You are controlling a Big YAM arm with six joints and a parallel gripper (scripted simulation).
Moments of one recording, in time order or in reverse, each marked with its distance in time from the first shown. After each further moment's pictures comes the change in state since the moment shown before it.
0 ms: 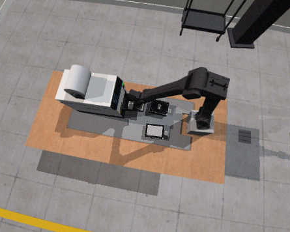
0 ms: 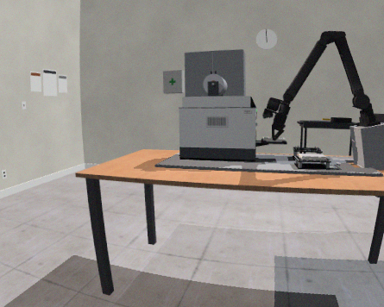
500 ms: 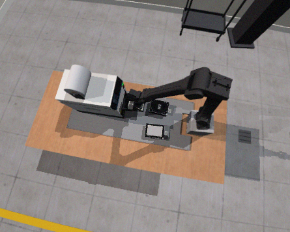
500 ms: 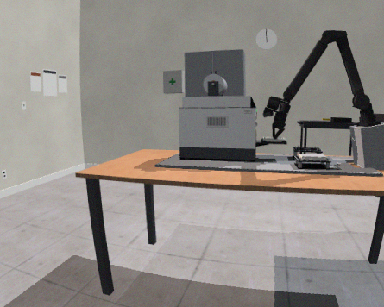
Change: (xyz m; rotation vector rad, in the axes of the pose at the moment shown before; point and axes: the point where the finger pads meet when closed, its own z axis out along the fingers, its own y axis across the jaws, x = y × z) arm 0.000 0.001 -0.008 -0.002 0.011 0.000
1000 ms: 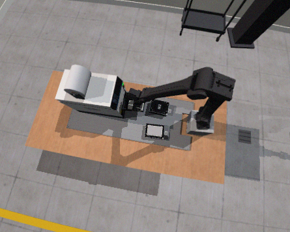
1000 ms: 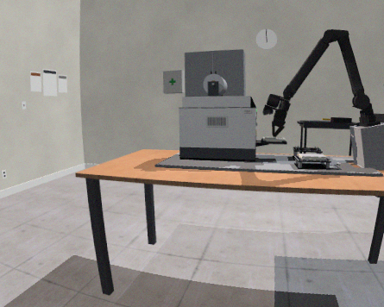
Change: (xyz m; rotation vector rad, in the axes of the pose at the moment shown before) arm -0.006 0.000 -0.011 0.002 -0.007 -0.001
